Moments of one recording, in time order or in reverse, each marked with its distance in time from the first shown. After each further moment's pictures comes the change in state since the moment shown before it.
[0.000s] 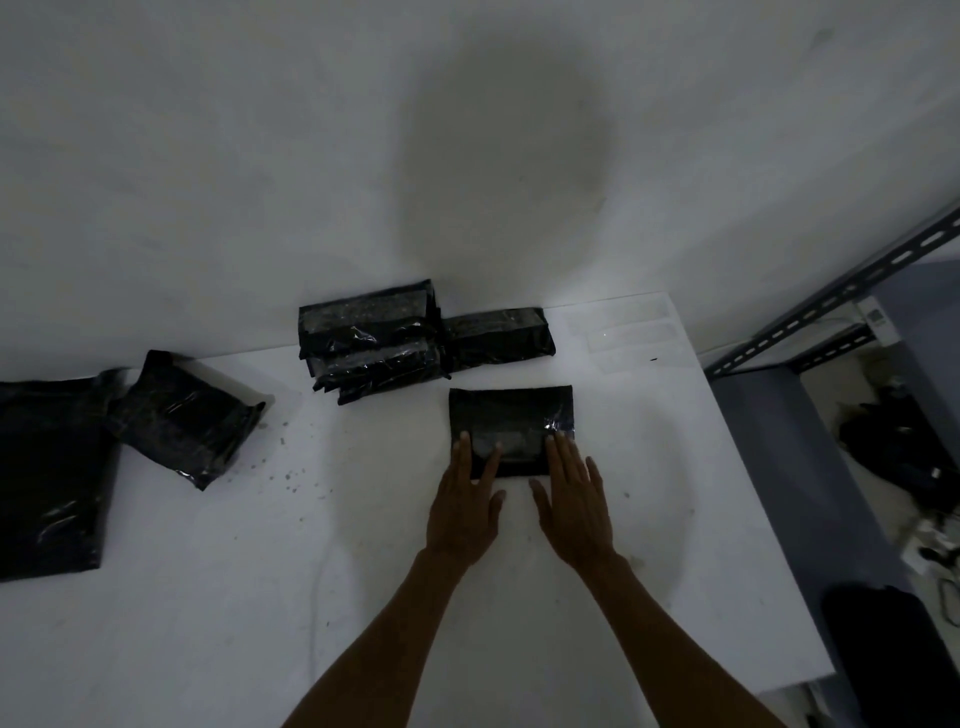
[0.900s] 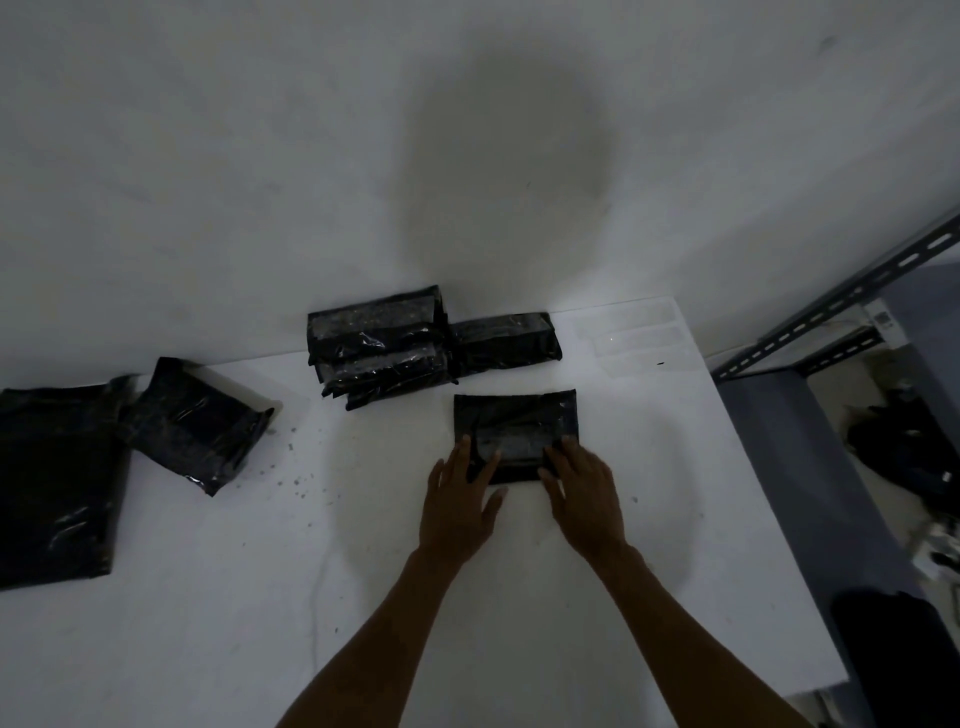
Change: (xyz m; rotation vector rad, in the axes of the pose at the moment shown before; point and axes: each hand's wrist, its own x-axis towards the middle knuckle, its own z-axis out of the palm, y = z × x) left_hand 0.003 -0.018 -0.016 0.066 0.081 0.081; right_hand 0.016 0.000 -0.010 -0.002 0.091 -0.118
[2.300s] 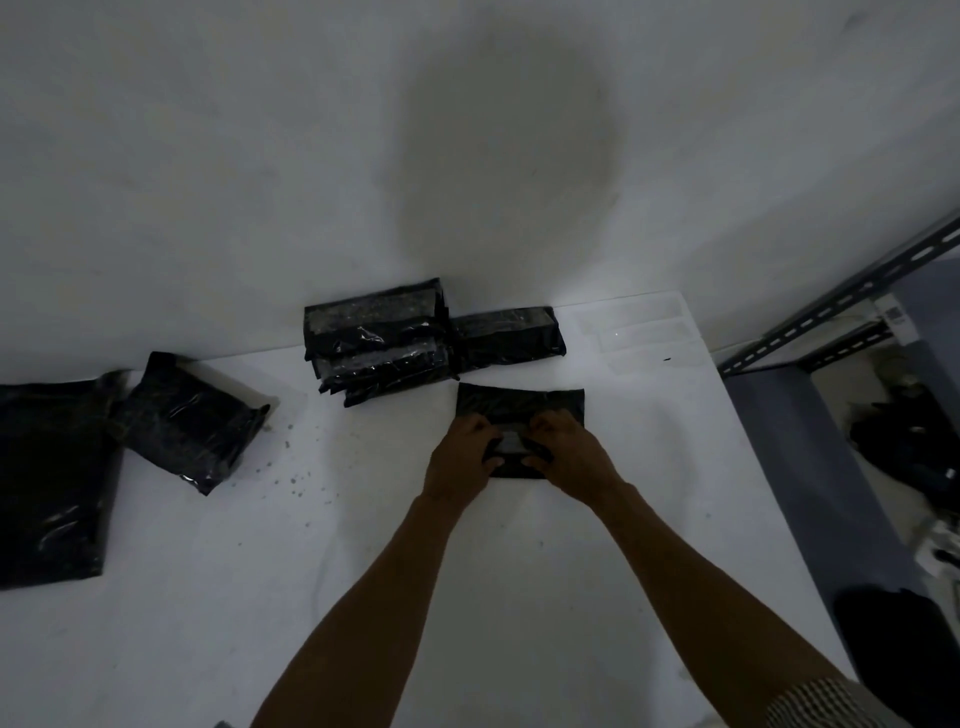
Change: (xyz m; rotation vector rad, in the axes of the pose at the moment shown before) left_hand 0.060 -0.013 -0.010 -0.273 0.008 0.053; right_hand 0.067 0.002 -0.010 0.024 -0.274 -0.227
